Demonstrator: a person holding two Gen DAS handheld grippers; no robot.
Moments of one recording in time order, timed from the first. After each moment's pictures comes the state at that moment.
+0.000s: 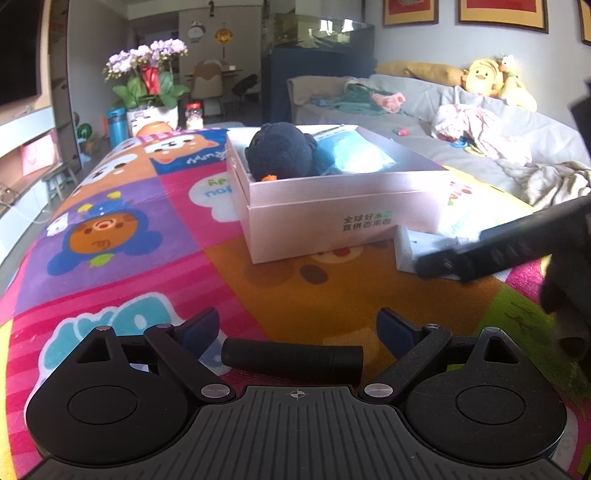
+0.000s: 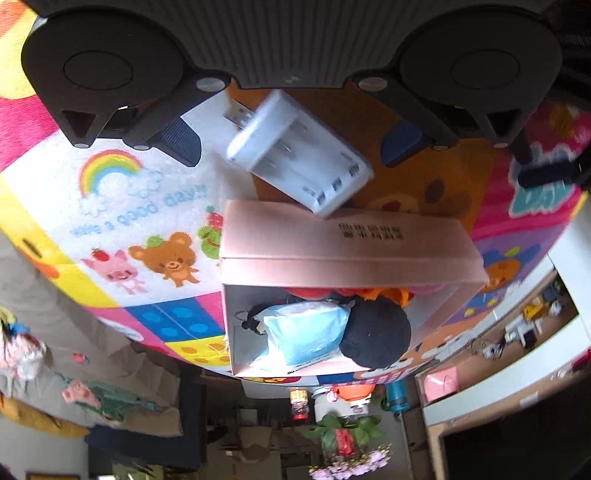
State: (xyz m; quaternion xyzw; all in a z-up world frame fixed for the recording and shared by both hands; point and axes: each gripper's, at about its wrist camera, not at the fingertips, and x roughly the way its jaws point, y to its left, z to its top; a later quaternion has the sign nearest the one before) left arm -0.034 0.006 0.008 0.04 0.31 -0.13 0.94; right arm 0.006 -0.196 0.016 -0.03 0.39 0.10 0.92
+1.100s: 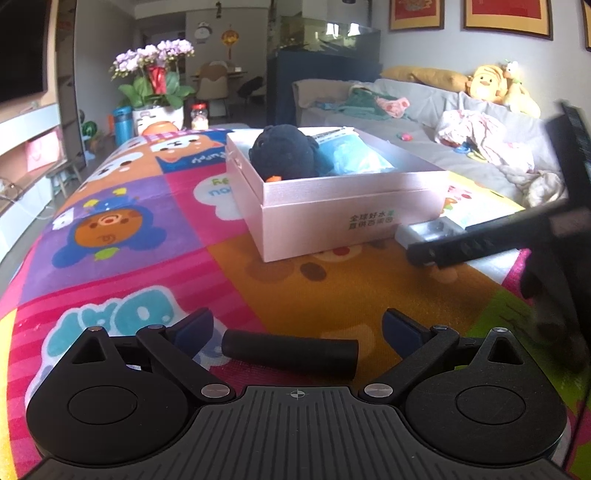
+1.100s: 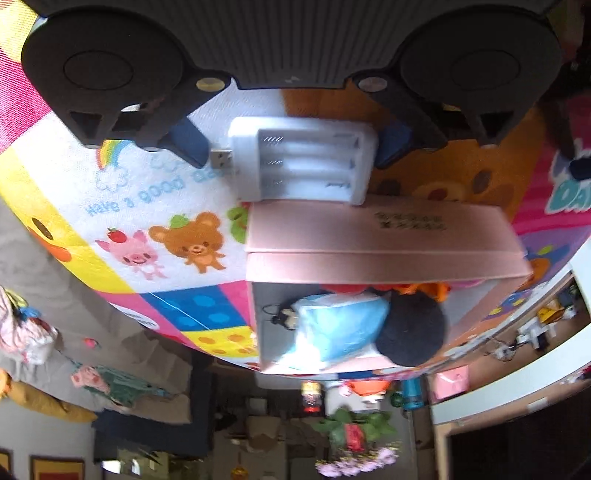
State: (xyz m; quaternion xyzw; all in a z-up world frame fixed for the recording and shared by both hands) left arm -0.041 0.007 0.009 0.03 0.31 -0.13 0.94; right arm 0.021 -0.202 0.006 -0.03 0.37 0.11 0.92
